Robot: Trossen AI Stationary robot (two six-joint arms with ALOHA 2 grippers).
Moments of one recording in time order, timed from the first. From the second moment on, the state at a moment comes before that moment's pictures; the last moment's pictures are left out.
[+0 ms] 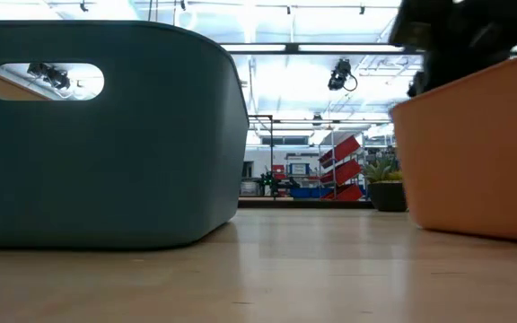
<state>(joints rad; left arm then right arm) -0.83 1.85 1.71 -1.14 -1.03 -0.97 0.41 1.33 0.75 -0.38 0.33 0.57</state>
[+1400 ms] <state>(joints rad) -0.83 1.85 1.71 -1.12 -1.03 -0.97 0.20 1.02 0.75 -0.92 0.52 0.69</state>
